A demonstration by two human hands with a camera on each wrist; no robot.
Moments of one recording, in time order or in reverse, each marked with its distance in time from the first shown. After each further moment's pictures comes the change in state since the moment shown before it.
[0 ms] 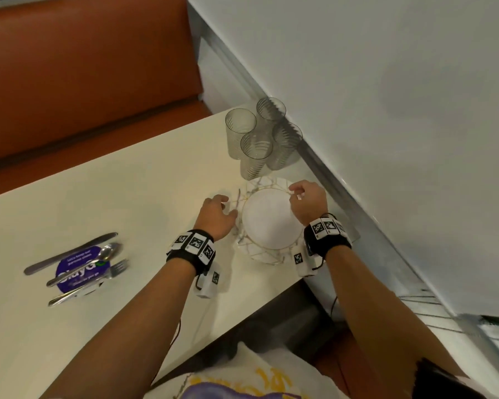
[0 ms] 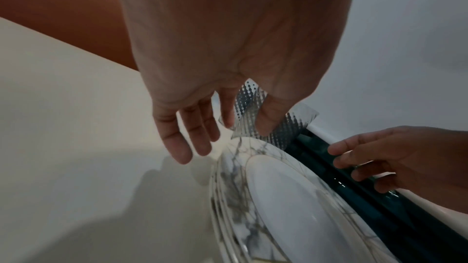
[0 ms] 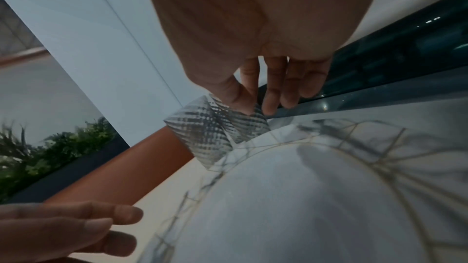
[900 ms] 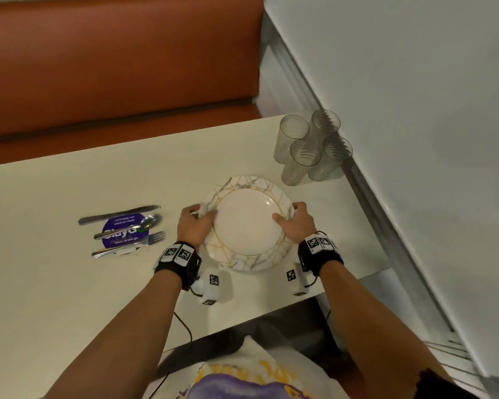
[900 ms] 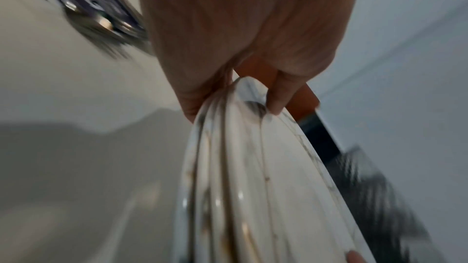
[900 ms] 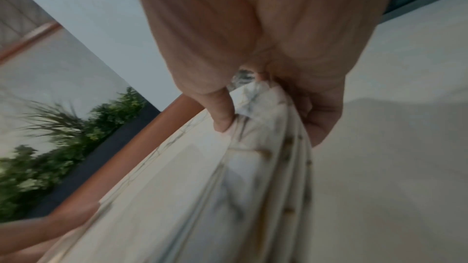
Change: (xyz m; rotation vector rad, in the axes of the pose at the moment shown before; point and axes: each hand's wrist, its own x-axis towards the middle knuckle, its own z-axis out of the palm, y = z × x) left_hand -0.062 -0.089 -0.057 -0.707 0.375 -0.450; right_hand -0.042 -0.057 0.070 0.077 -0.390 0.140
